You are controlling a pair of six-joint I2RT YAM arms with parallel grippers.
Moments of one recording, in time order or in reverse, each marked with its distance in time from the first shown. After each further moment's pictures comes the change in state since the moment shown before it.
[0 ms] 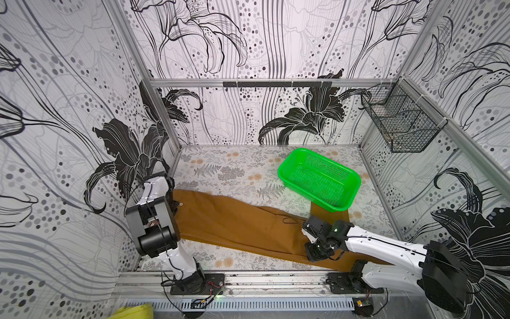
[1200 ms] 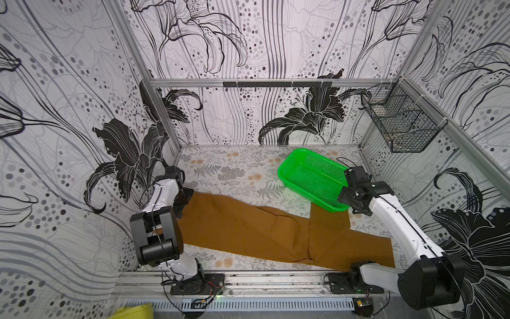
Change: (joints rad) left arm -0.146 -0.114 -0.079 0.253 0.215 -0.032; right arm -0.771 0.090 0.473 -0.185 0.542 0.021
